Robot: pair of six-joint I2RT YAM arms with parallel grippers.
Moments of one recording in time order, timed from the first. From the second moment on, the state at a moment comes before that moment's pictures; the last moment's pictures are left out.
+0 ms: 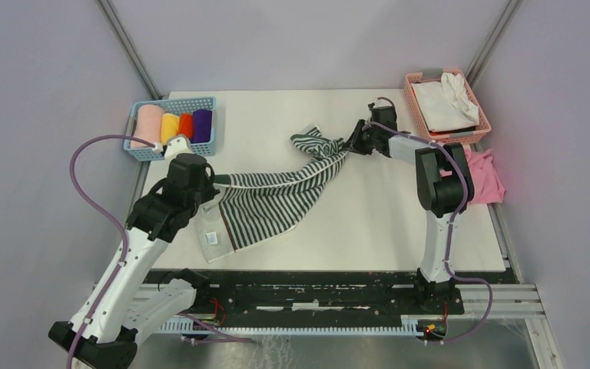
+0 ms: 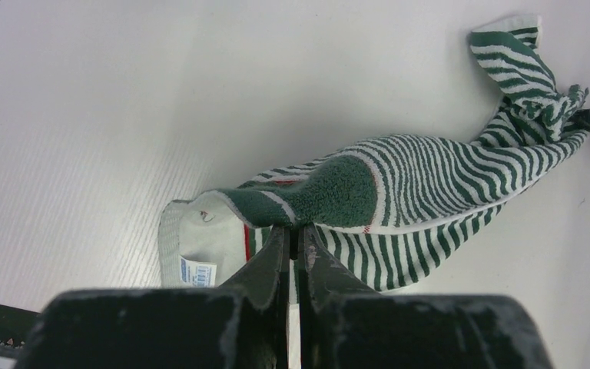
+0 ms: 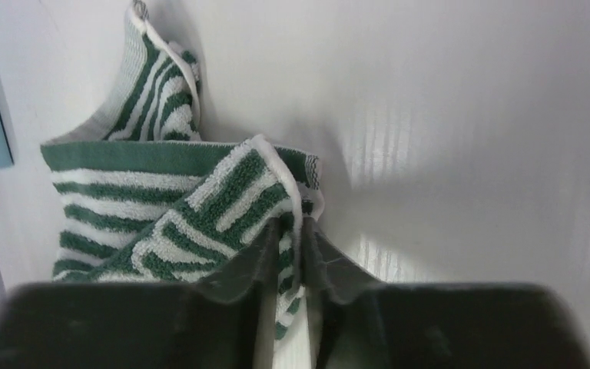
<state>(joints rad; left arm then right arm) -0.42 0.85 1.04 -0.88 -0.46 -0.64 0.20 2.11 1.39 -0.02 -0.29 0.56</state>
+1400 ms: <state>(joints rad) -0.25 0.61 0.70 -0.78 -0.30 -0.74 -0.10 0.96 0.74 -0.54 -0.26 0.55</state>
